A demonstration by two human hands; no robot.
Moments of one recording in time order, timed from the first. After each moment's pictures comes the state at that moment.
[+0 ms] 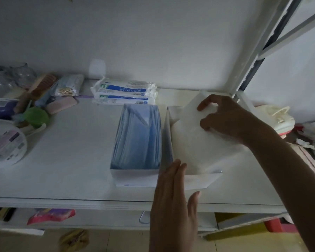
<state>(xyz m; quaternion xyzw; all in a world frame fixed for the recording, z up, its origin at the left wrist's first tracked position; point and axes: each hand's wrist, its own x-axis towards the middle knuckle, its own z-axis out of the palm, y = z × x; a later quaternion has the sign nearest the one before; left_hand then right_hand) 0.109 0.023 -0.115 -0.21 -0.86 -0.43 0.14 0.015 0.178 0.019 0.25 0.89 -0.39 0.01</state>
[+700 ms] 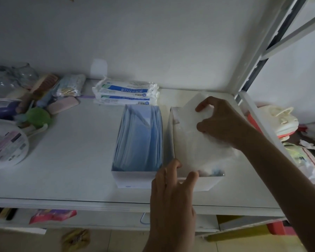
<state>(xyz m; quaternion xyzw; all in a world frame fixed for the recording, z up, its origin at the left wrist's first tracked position) 0.097 0.025 -0.102 -0.23 -0.92 -0.30 0.05 0.010 0.173 0.005 0.23 0.88 -0.41 -0.01</state>
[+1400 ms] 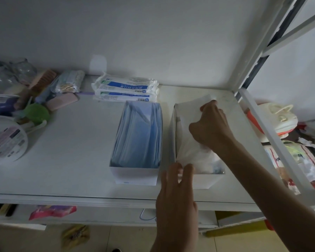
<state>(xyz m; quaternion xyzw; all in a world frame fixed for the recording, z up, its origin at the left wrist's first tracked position) 0.100 0.033 -0.106 -0.21 -0.89 -0.39 0.10 0.007 0.149 -0.019 0.25 0.91 -0.33 -0.08</state>
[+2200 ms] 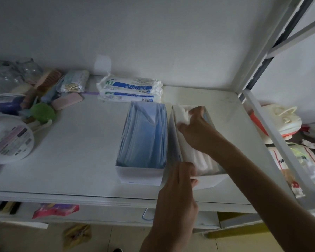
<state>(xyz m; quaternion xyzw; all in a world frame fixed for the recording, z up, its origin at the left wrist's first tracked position) 0.089 0.019 -0.108 -0.26 -0.85 -0.44 0.12 -0.006 0.129 -0.034 0.21 0.90 -0.38 0.03</state>
